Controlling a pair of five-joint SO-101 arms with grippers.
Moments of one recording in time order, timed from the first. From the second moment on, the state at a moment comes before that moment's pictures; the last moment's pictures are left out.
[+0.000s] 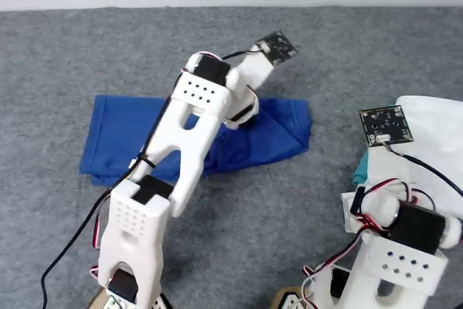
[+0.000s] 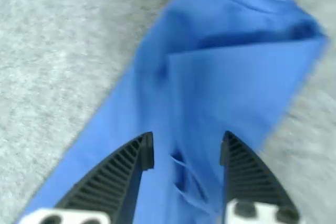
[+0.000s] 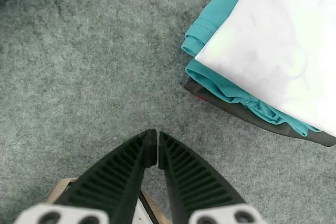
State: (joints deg) left arm 23.6 35.6 -38.5 90.9 -21.0; right arm 17.1 -56.8 32.3 100.6 24.6
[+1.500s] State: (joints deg) left arm -3.3 16.6 -1.1 91.3 -8.0; right arm 17.1 -56.8 32.3 100.6 24.6
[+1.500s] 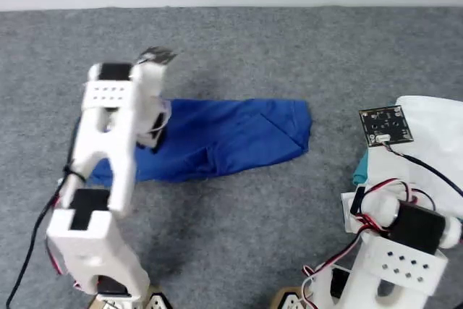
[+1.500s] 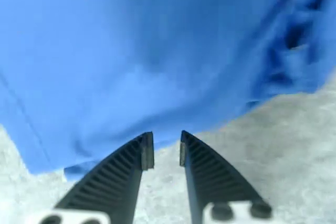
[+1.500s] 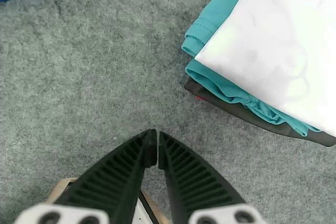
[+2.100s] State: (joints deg) left arm 4.6 13.0 22.8 73.3 -8.0; right arm 17.1 -56.8 32.3 100.6 24.6
